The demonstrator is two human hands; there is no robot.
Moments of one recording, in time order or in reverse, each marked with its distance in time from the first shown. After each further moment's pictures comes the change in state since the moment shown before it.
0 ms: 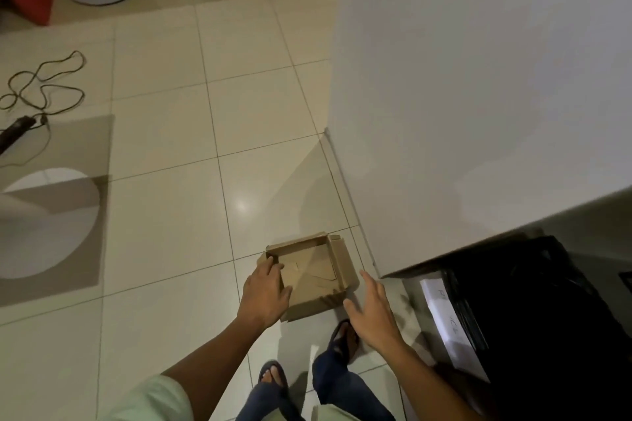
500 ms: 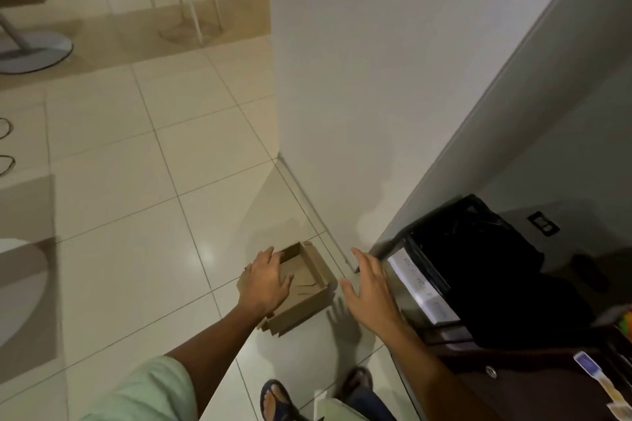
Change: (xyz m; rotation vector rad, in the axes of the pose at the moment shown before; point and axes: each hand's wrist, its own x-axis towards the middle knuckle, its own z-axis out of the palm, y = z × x) left_hand -0.067 0.004 -0.028 0.052 0.023 0.300; right_hand -0.132 -0.016 0.020 -0.068 0.380 -0.162
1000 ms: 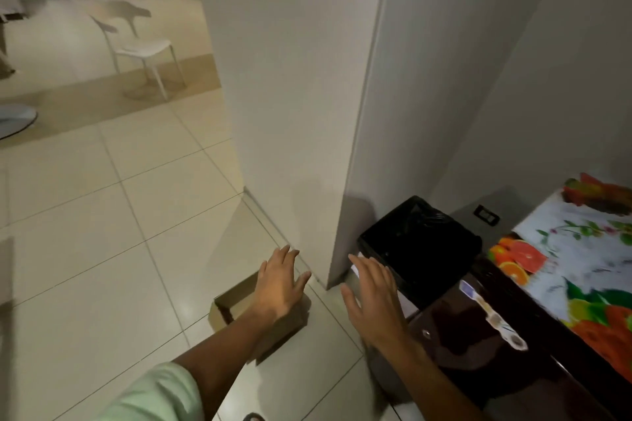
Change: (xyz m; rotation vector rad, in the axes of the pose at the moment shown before) left_hand -0.075 0.153 0.024 0.006 0.096 0.276; right_hand -0.119 0.073 -0.076 -0.112 0.345 -0.108
